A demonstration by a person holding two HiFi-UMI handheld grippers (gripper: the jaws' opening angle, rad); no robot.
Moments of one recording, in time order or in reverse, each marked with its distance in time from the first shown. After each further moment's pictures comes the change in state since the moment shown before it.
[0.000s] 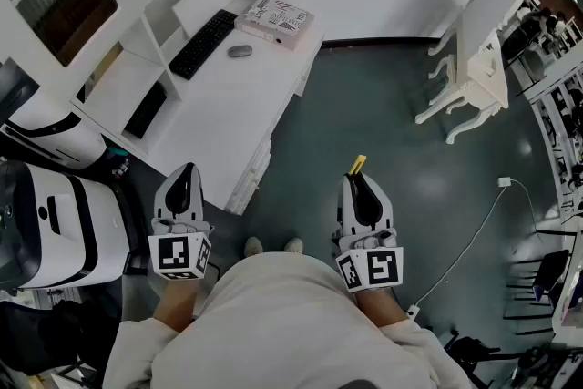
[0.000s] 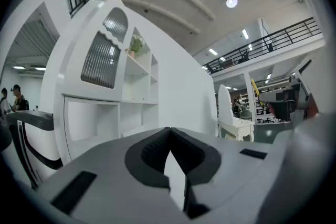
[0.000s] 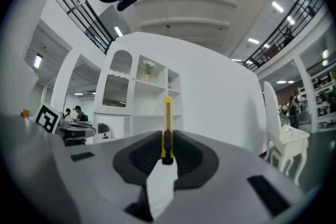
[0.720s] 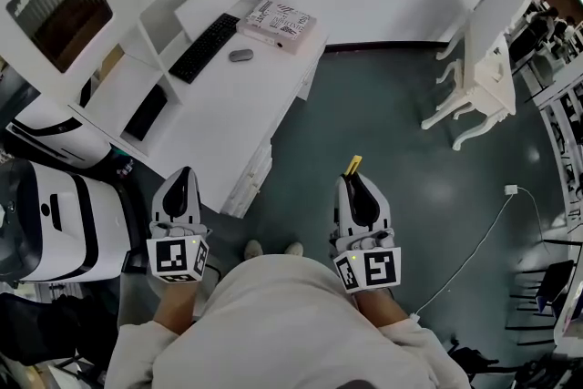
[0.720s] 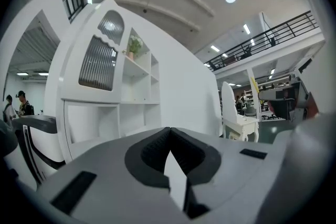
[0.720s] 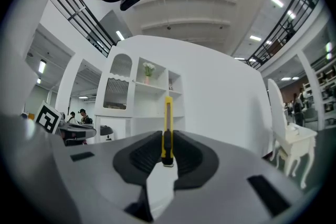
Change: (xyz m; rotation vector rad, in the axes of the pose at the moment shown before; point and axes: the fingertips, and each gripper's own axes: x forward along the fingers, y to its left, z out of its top) left arm 0.010 -0.025 0.004 0.027 0.013 0.045; right arm 0.007 -0.032 0.001 0.014 -0.018 0.052
